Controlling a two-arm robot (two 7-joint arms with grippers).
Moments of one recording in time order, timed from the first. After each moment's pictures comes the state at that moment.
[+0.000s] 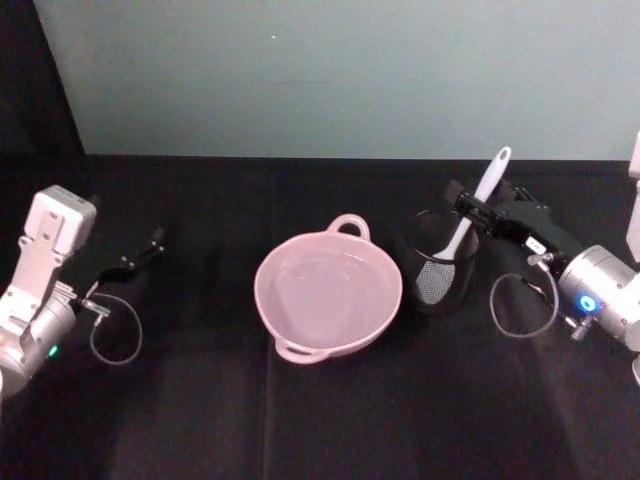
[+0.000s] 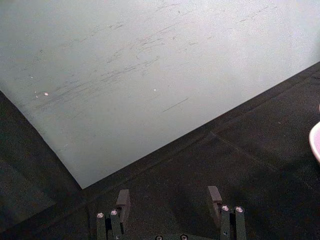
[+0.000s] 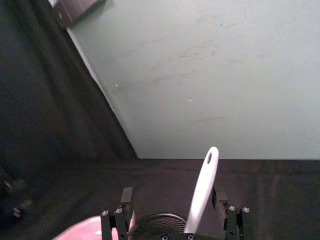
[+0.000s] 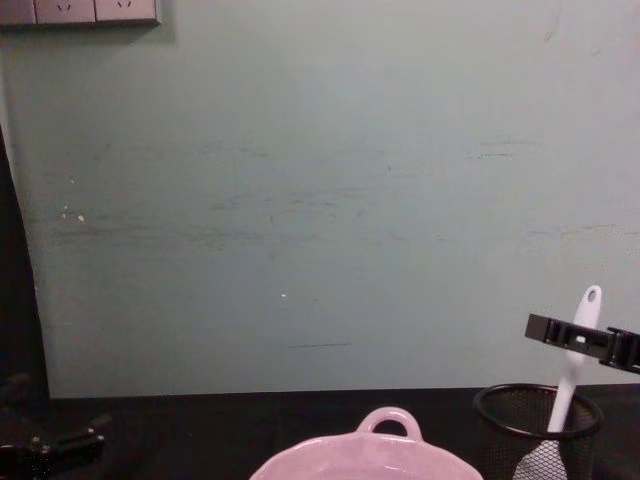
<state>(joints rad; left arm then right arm) -0.20 0.60 0.45 -1.41 -0.25 -0.12 0.03 0.29 0.45 -0.31 -1.34 0.79 0.05 0.38</state>
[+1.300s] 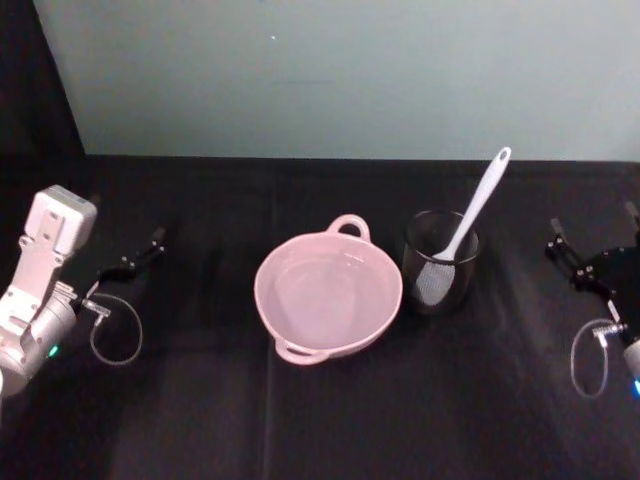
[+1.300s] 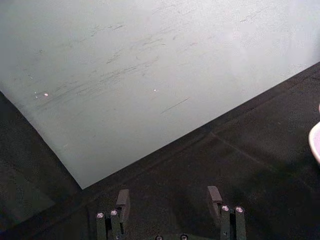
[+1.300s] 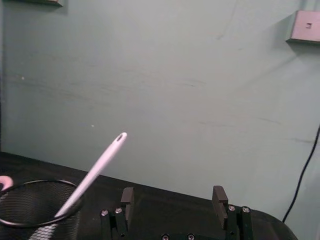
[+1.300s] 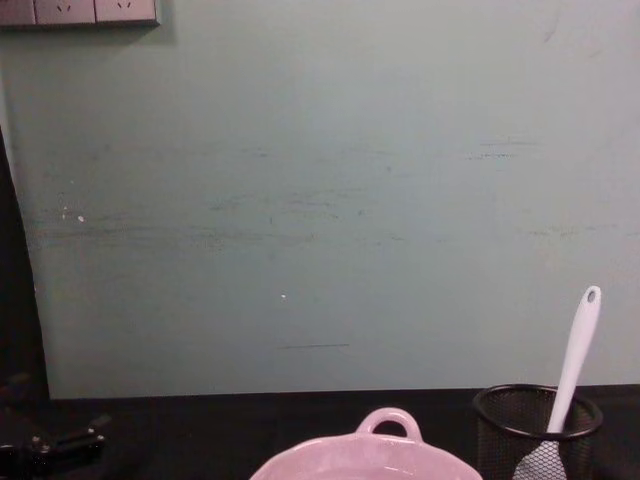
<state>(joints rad) -0.20 0.60 0.45 -1.41 -0.25 -0.12 0.03 0.01 0.47 -0.21 -1.44 0.21 -0.42 -0.06</state>
